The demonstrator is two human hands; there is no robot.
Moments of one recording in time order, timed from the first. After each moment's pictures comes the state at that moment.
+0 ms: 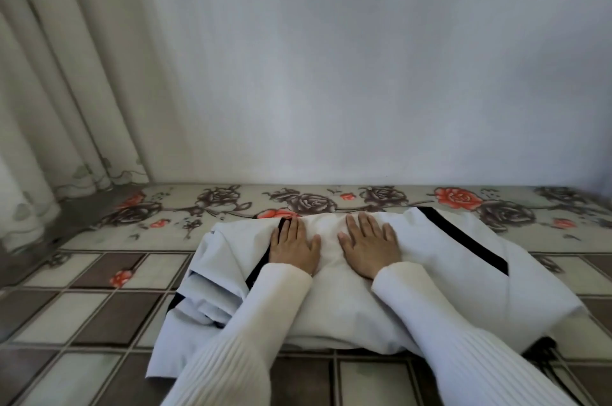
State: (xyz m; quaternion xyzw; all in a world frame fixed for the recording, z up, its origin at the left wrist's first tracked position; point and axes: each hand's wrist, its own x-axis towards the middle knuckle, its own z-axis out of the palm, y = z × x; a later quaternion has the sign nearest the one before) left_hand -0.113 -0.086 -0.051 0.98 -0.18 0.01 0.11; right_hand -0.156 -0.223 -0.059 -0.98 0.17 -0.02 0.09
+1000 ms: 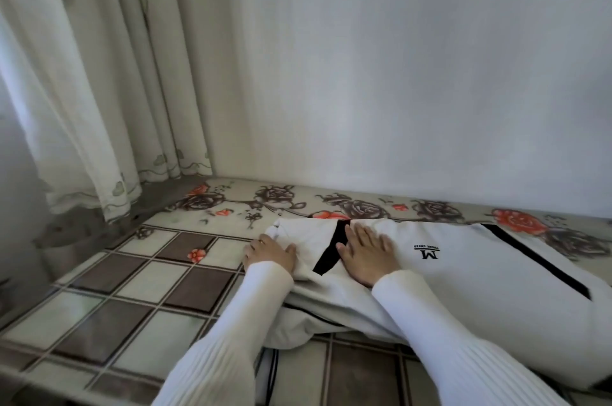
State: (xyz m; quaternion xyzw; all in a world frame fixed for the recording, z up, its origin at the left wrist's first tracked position) left_hand -0.099 0.044 -0.046 0.98 0.09 -0.03 0.16; right_hand -0.138 -0.125 -0.051 -0.99 0.08 0.00 0.08
